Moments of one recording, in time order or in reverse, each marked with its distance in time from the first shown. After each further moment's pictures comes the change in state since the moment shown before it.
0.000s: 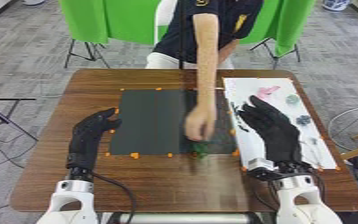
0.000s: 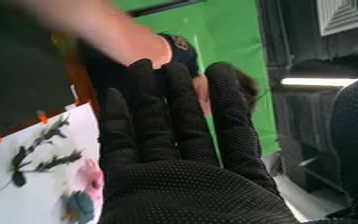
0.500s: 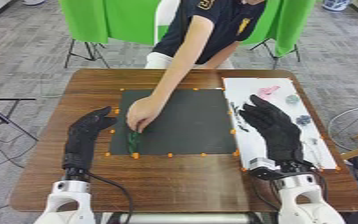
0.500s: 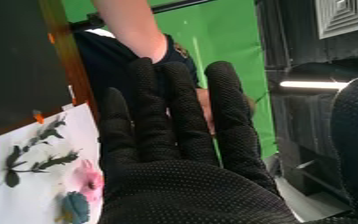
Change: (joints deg) left arm 0.4 -0.6 -1.5 -0.1 0.1 0.0 0.2; right arm 0.0 0.7 0.6 -0.3 0.4 0.2 0.3
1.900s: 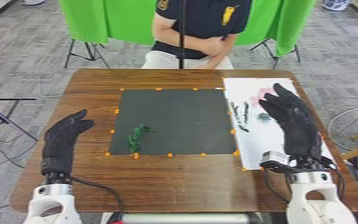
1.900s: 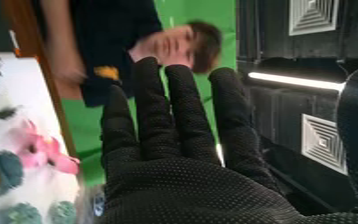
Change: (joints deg) left arm 1.8 0.3 -4.9 0.9 -2.6 3.5 1.0; right arm 1.3 1.8 2.8 0.8 -3.2 4.9 -6.4
